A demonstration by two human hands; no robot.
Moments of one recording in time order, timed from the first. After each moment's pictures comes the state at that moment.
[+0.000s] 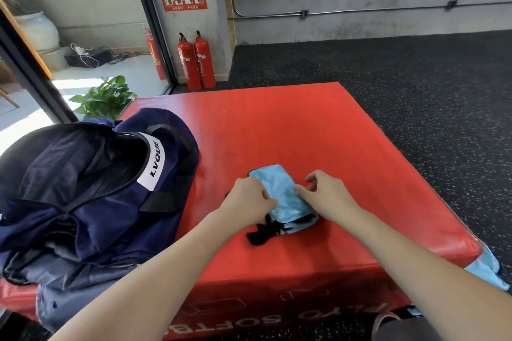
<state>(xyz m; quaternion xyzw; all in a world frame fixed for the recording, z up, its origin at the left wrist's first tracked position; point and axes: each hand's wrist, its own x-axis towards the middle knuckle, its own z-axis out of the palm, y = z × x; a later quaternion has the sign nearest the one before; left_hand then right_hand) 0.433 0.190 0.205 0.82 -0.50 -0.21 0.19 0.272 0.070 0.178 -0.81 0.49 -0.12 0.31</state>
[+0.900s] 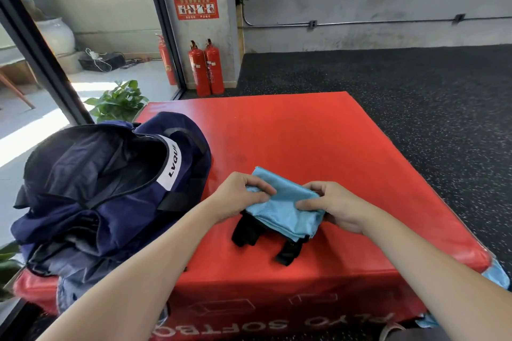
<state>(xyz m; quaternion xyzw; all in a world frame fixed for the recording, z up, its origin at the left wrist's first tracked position) 0.477 0.218 0.223 0.70 -0.50 -0.33 0.39 0.271 0.085 0.201 -0.64 0.34 -0.11 0.68</state>
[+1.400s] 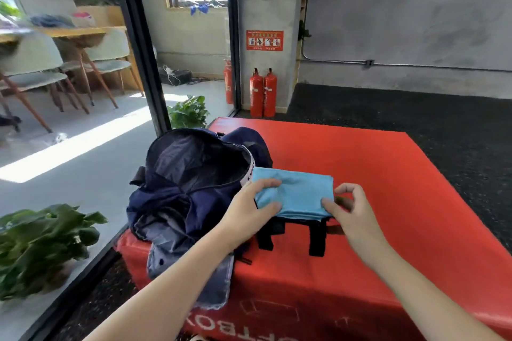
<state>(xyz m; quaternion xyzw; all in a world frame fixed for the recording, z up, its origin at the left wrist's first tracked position) 0.503 0.338 0.245 0.72 -0.44 -0.16 0.52 0.327 0.189 0.243 -0.64 0.28 -0.34 0.63</state>
